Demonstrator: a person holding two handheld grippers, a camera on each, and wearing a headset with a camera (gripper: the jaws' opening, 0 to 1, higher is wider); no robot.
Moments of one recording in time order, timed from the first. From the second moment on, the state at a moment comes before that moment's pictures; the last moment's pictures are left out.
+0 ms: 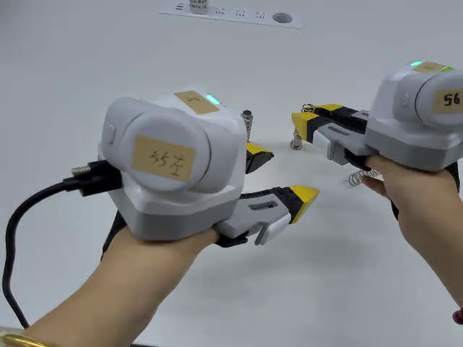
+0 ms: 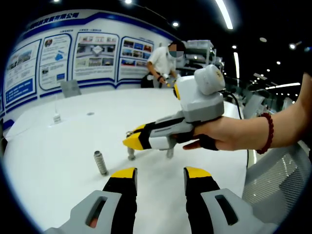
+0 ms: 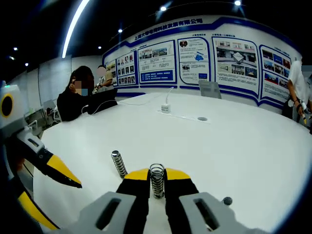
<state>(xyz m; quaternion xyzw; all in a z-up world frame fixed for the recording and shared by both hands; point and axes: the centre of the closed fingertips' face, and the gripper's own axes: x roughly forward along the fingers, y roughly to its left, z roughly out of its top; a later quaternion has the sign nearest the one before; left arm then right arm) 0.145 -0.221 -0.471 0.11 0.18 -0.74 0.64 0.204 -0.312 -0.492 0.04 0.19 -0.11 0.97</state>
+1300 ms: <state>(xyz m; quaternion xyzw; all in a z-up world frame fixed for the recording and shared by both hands) 0.144 -0.222 -0.472 0.11 0.17 -0.73 0.65 0.192 -0.302 -0.475 0.09 0.19 -0.09 0.97</state>
